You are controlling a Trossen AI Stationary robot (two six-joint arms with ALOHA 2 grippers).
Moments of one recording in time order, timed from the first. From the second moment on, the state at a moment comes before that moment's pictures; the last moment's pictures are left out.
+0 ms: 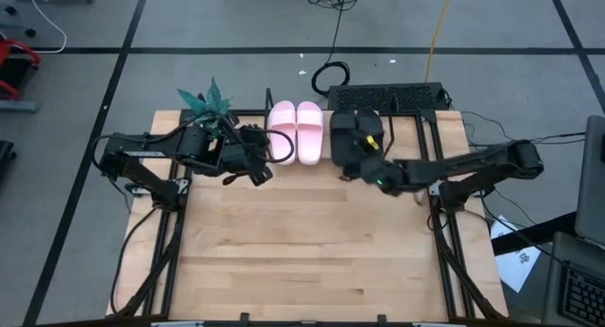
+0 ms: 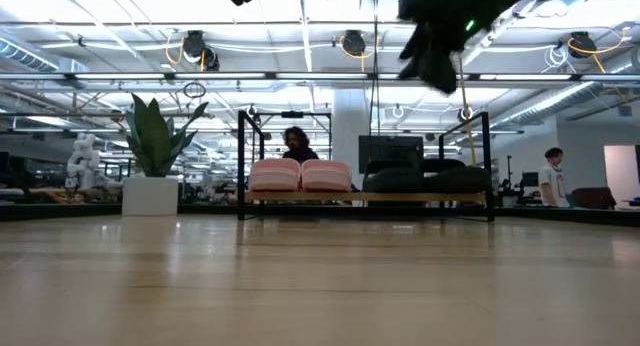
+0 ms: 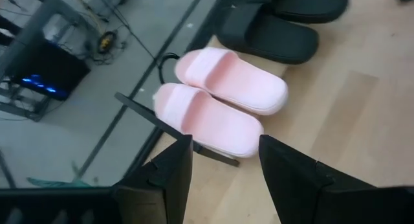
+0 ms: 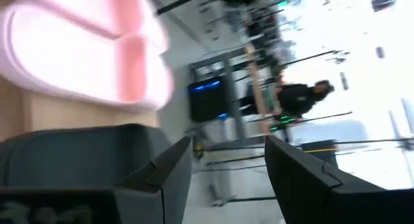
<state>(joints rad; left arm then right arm) -0.11 1.52 1.77 -1.30 -0.69 -0.37 0.05 1.30 0.81 0.01 1.06 -0.79</state>
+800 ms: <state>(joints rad) -0.46 1.10 1.82 -1.31 -0.44 -0.66 0.64 0.89 0.80 0.73 1.57 -0.54</state>
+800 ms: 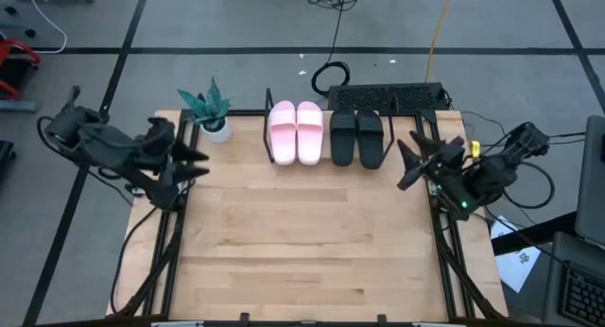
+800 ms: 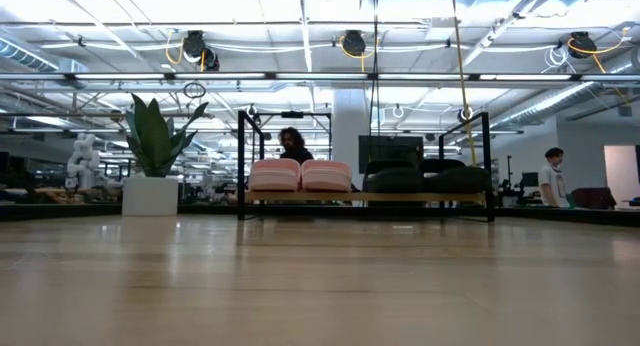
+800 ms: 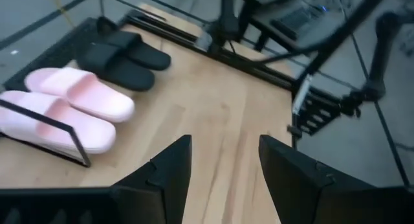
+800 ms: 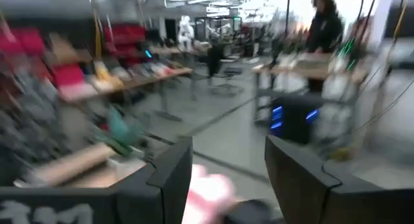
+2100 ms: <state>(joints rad) -0.04 0.71 0.79 -0.26 -0.08 -0.27 -0.27 0.43 0.62 -0.24 0.29 0.19</state>
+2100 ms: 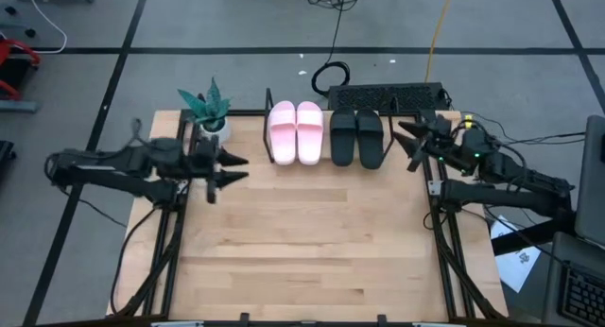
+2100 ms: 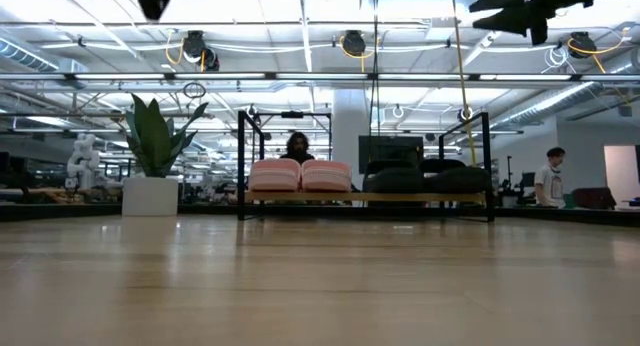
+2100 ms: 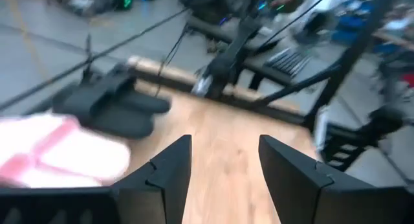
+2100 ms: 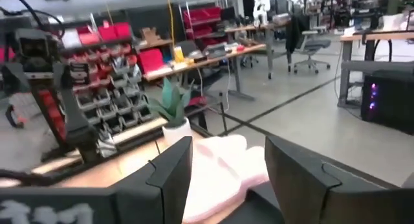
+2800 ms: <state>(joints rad) 0.07 0.31 0.52 -0.26 -0.02 -0.25 -0.41 0.31 0.47 -0.19 0.31 0.20</state>
